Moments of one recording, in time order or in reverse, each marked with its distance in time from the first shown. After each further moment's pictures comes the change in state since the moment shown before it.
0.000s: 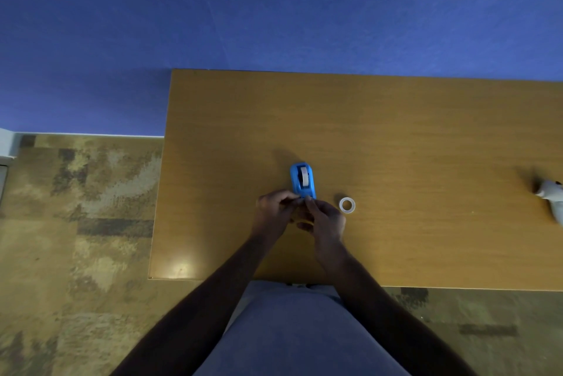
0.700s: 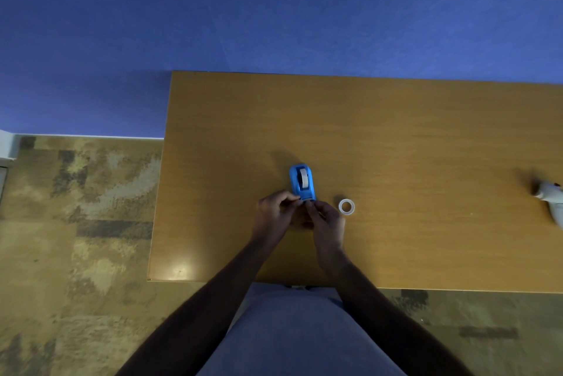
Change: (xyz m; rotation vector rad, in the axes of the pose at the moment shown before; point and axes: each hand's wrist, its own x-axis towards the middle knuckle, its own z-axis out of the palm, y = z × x) left_hand -0.002 -0.001 0.001 0.018 0.026 0.035; right_hand 0.011 0.014 -0.010 -0.191 -0.032 -0.263
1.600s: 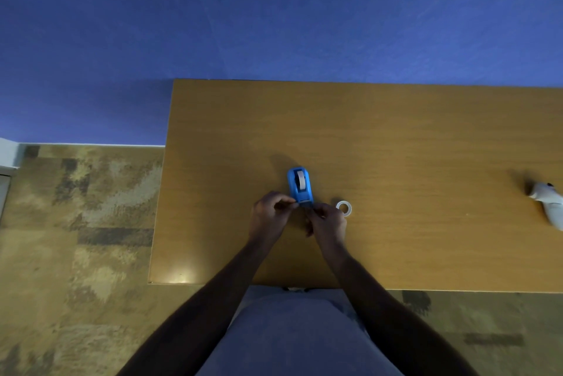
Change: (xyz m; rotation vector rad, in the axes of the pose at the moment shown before) left_hand -0.006 0.011 -0.008 0.016 0.038 -0.037; right_hand 0.010 -0.008 -0.010 -0.329 0.027 0.042
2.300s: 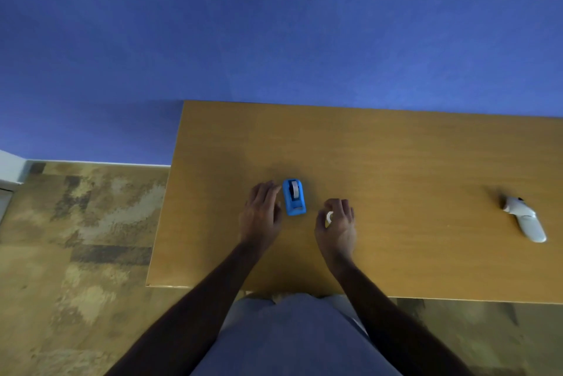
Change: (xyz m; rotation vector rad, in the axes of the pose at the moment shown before) left_hand -0.016 0.029 -0.025 0.458 0.120 0.341; right_hand -0.030 -0.021 -0.047 -0.399 0.274 -0.599
